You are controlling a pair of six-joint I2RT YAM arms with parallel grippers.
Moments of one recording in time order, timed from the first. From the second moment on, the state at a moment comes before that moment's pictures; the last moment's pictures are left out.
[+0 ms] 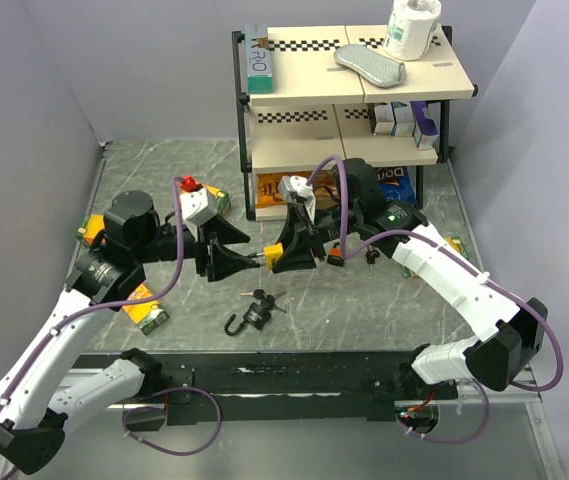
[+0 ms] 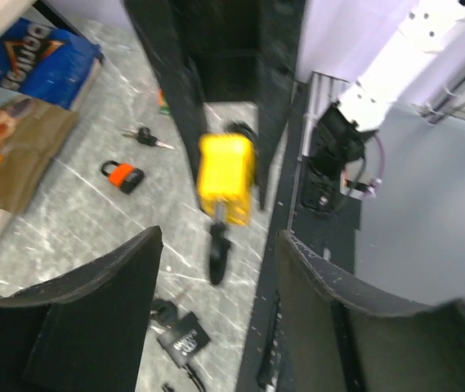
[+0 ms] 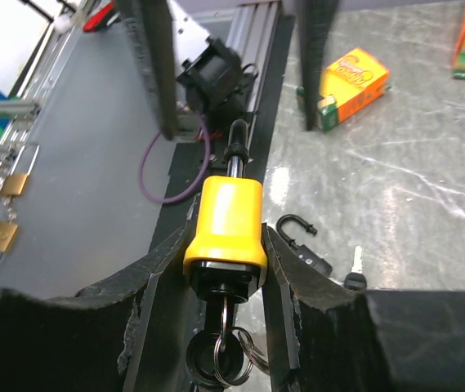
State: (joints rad) left arm -0.52 0.90 1.10 -0.38 0.82 -0.01; right arm 0.65 1.34 1.34 -0.53 -1.12 -0.24
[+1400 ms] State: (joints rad) left arm -0.48 0.94 0.97 -0.18 0.98 -0.24; right arm 0.68 1.35 1.34 -0.38 -1.12 -0.13
